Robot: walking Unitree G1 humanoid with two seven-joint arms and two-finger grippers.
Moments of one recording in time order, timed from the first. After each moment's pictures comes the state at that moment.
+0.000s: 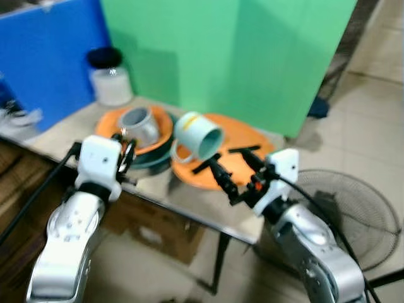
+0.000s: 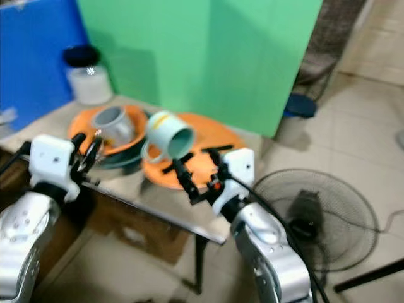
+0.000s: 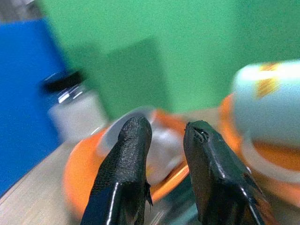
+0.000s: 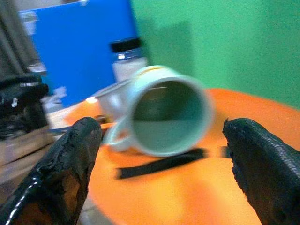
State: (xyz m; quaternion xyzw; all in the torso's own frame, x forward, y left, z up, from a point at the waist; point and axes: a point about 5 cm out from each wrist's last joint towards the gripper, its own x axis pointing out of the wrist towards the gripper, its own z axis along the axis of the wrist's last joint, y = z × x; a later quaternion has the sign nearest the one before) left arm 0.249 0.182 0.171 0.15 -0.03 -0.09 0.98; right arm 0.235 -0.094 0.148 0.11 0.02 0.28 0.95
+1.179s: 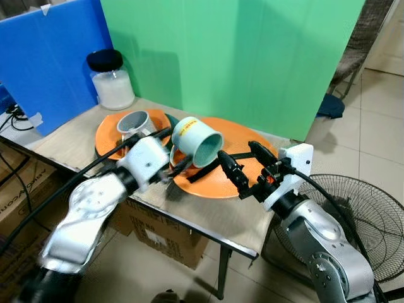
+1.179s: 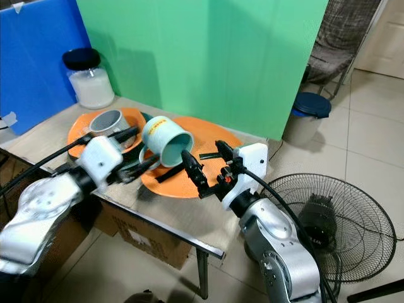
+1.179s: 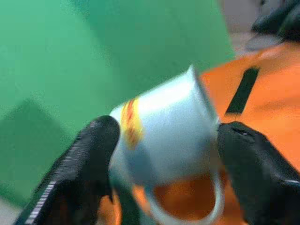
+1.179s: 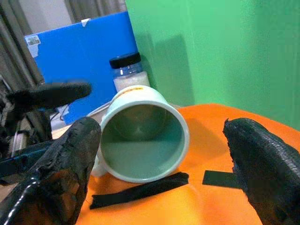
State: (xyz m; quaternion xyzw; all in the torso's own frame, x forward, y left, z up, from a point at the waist) left arm 0.274 0.137 0.173 0.25 -0.08 -0.36 0.90; right arm 0.240 -0.107 0.156 0.13 0.00 0.28 0.95
